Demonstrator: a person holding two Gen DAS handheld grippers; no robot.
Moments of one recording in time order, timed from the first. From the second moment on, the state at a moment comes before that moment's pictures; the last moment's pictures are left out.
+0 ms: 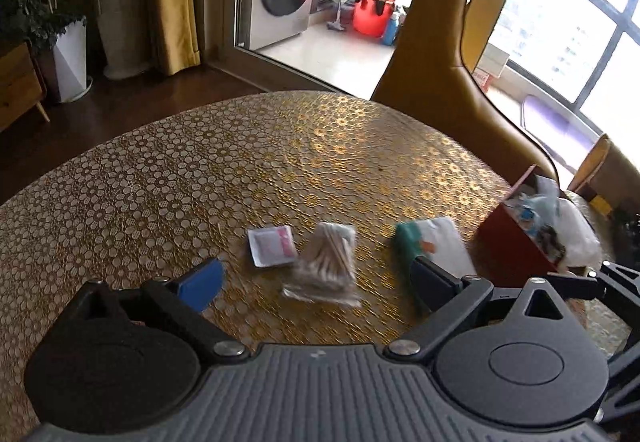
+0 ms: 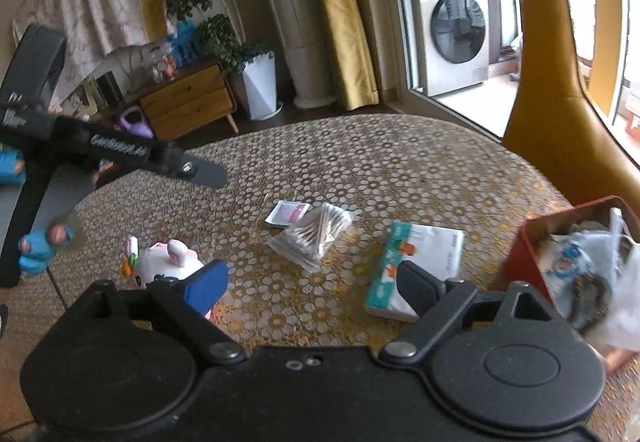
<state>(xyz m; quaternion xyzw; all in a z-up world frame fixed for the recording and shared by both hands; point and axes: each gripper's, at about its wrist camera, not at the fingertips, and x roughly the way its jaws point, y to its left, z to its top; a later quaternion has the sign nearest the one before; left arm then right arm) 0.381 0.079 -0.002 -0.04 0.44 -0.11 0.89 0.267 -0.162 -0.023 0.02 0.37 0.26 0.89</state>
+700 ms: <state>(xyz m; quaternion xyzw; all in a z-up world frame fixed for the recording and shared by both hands) 0.498 0.068 -0.090 -0.03 0.54 -0.02 0.84 0.370 -0.082 -0.092 0.00 0.43 0.24 0.87</state>
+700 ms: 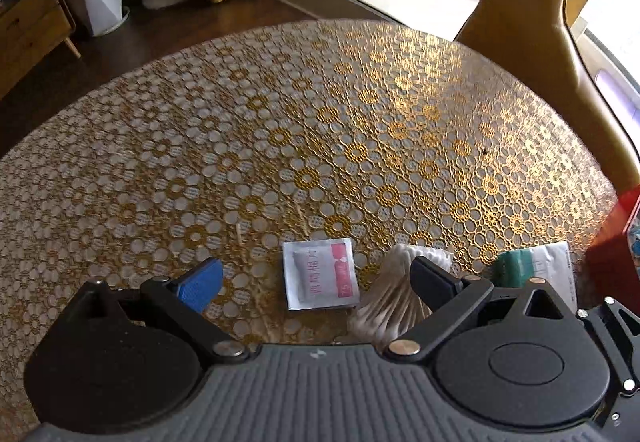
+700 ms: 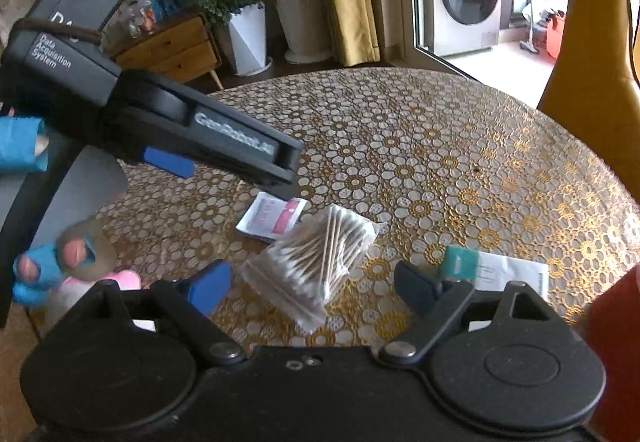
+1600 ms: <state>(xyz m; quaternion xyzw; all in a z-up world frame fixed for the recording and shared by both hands) 0.522 0.070 -0.154 -0.03 0.57 0.04 0.82 0.403 -0.047 -0.132 -0.02 0.45 0.20 0.87</state>
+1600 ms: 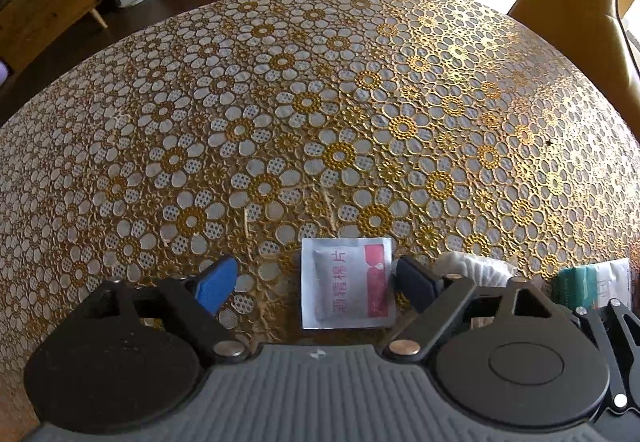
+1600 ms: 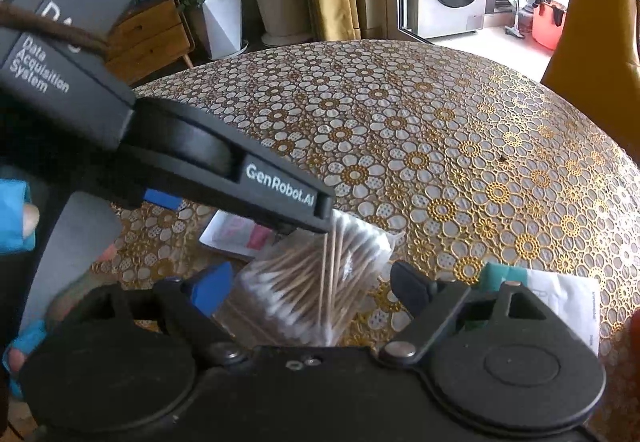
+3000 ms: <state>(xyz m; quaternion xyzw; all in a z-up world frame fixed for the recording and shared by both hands) 0.473 0.058 -0.090 -0.07 0.50 0.00 0.86 0.350 -0.116 -0.090 0.03 0.41 0.24 0.88</state>
